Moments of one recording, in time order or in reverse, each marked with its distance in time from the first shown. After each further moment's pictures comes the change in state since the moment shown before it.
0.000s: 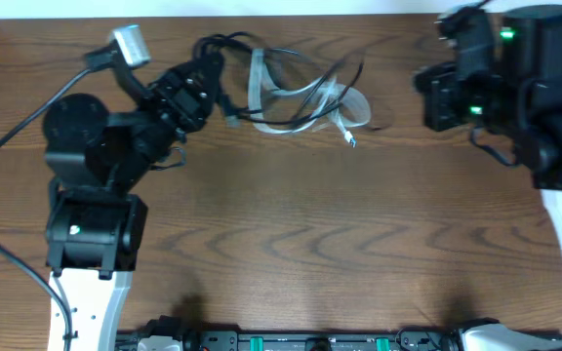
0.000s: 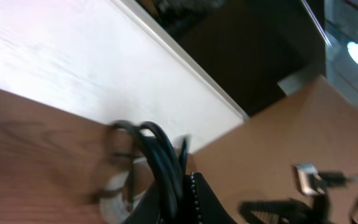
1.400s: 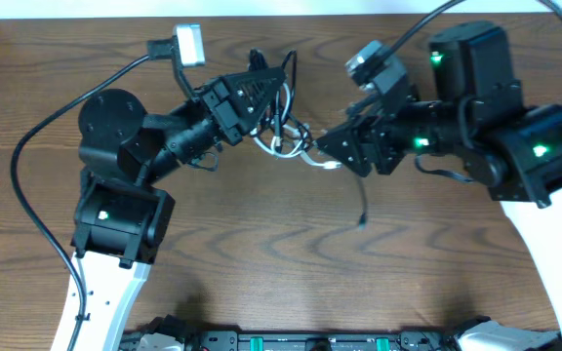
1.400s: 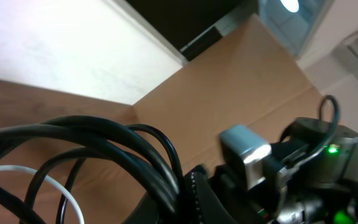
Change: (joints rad) left arm -0.167 0.053 0.000 0.153 0.195 -0.091; right arm 0.245 0.039 0.001 -0.030 -0.331 -0.098
